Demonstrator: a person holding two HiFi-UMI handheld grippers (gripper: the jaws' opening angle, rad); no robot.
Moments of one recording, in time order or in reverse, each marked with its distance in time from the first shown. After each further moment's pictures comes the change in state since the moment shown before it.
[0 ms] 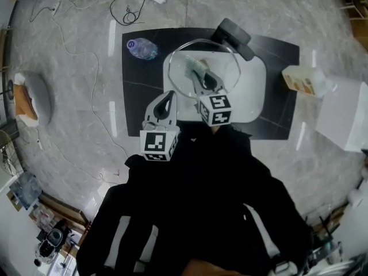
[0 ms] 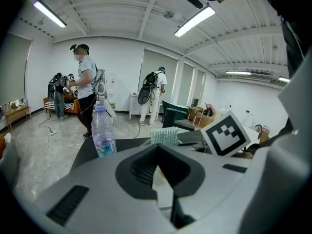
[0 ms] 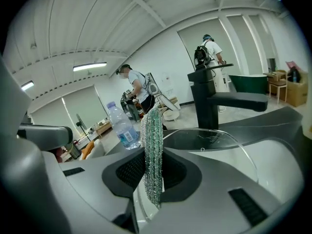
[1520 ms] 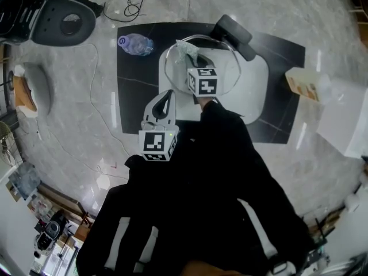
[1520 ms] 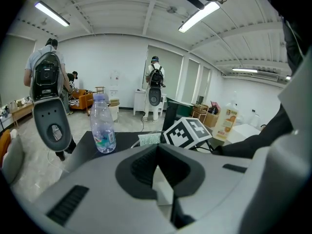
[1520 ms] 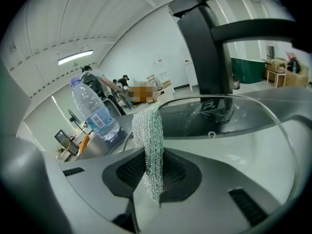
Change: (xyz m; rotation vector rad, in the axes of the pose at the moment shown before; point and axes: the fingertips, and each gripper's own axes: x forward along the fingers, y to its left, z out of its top) left arm 0.018 -0.009 -0.021 -0.031 0.040 0.056; right arm 0.093 -0.042 -0.040 0.071 0.200 -0.045
